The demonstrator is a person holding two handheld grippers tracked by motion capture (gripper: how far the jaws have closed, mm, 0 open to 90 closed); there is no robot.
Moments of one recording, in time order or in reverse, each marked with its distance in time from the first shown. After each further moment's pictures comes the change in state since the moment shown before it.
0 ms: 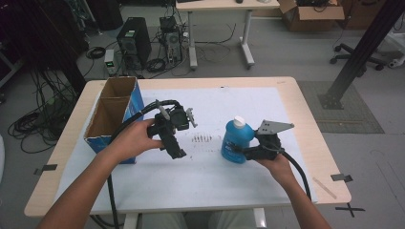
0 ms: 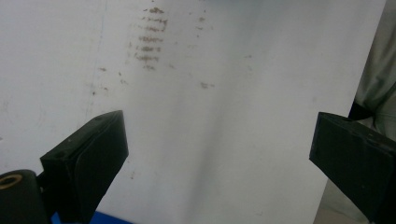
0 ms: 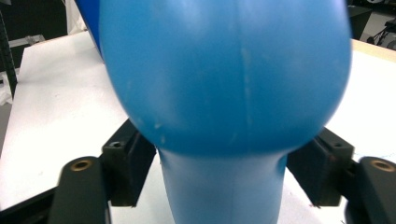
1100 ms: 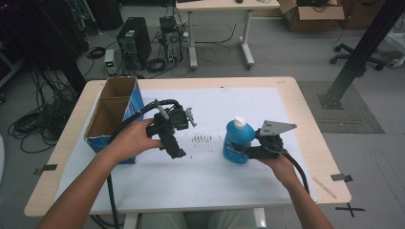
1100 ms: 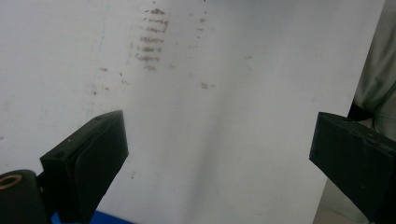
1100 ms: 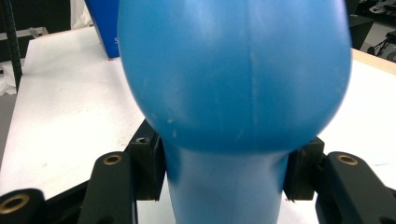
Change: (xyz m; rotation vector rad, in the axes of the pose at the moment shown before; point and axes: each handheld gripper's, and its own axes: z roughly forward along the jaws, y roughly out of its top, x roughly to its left) left arm 0.000 -0.001 -0.002 -0.007 0.001 -0.005; right arm 0.003 0.004 -0.008 -0.004 0.009 -0.048
